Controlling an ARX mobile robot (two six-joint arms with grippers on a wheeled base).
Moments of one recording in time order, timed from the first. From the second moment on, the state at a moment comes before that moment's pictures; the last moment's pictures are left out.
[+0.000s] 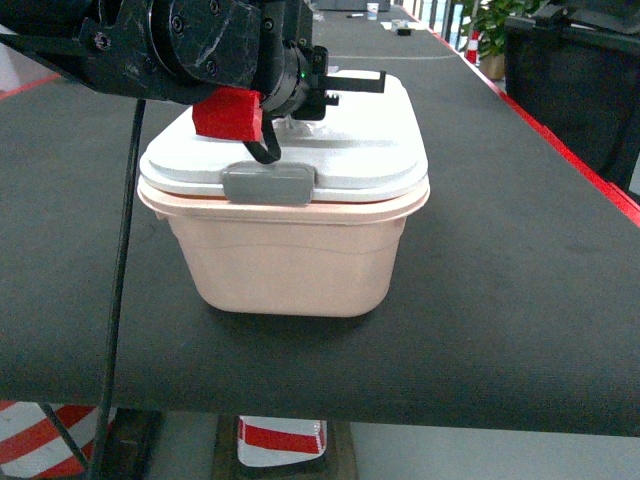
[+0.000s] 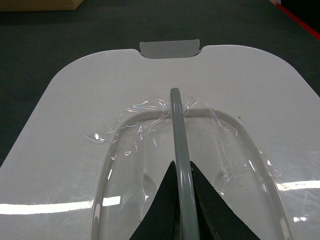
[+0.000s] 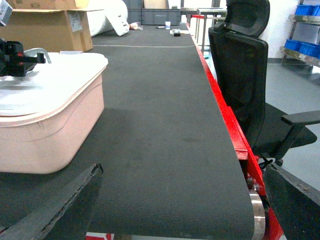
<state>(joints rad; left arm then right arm) -0.45 2.15 1.50 0.36 -0.33 -0.07 0.00 0.00 0.01 -0.01 0.00 0.00</state>
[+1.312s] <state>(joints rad) -0.42 1.91 1.32 0.57 -0.31 0.00 0.00 0.00 0.01 -0.01 0.00 0.00</state>
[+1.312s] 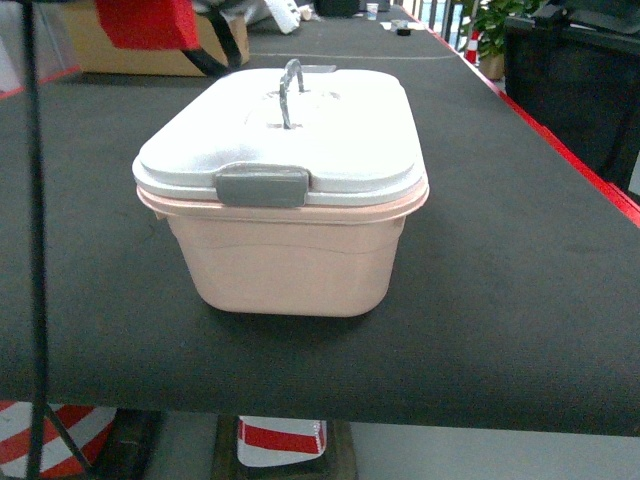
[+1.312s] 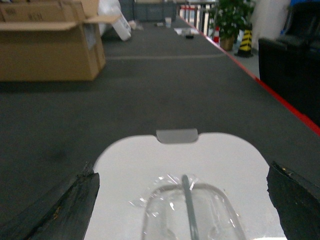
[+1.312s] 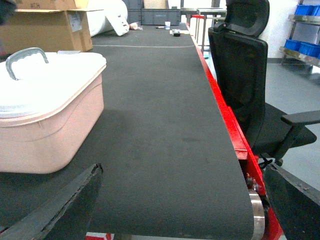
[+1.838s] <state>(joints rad) -0.20 1.36 0.67 0.97 -0.24 0.09 0.00 0.00 0.01 -0.01 0.00 0.00</state>
